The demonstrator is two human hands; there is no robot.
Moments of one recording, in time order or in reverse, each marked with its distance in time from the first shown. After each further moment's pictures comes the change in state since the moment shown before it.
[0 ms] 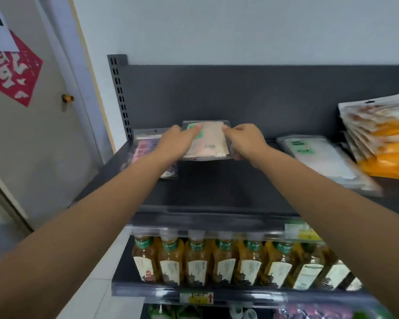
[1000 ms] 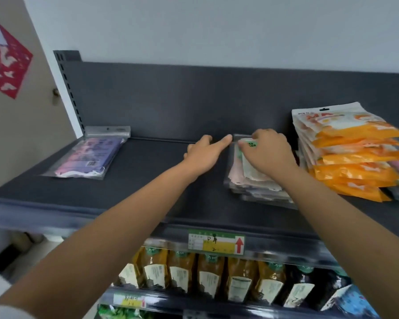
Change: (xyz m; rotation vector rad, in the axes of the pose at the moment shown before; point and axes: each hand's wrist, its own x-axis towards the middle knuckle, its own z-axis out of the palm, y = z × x) left_hand -0.041 0.109 0.168 -0.057 -0.165 -0.051; right_hand 0.022 0.099 -0.159 -0.721 0.170 -0.259
